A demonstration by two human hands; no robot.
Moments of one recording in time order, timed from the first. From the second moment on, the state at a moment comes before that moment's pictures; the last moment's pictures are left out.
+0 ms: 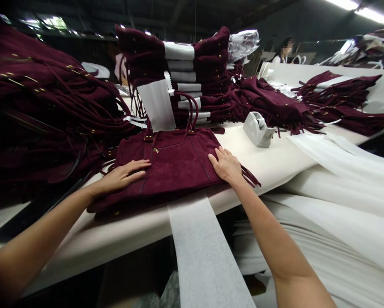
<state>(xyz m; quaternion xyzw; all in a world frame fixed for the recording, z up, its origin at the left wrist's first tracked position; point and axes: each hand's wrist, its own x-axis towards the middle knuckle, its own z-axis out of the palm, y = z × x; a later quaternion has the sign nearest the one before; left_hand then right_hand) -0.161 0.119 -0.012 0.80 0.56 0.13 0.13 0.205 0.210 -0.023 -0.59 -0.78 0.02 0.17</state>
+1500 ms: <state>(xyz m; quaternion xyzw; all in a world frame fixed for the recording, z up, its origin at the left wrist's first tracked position) -0.104 0.091 -0.008 0.86 0.46 0.08 0.20 0.247 0.160 -0.051 -0.50 -0.82 -0.08 0.26</state>
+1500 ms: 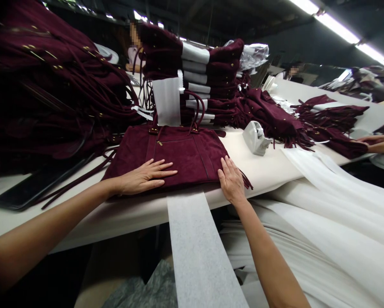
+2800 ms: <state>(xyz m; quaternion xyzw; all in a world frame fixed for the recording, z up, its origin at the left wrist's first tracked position) -0.101 0.078 0.002 0.85 0.46 0.14 0.22 0.124 0.221 -0.005 -0.48 -0.81 0.31 0.11</state>
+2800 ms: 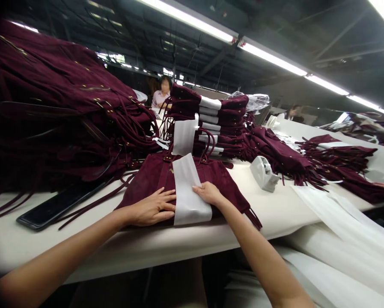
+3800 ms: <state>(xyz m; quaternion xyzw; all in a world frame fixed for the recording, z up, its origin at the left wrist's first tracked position) -0.060 0.156 -0.015 0.78 0.54 0.28 0.15 0.092 0.251 -0.019 -0.59 -0.79 0.12 0.13</state>
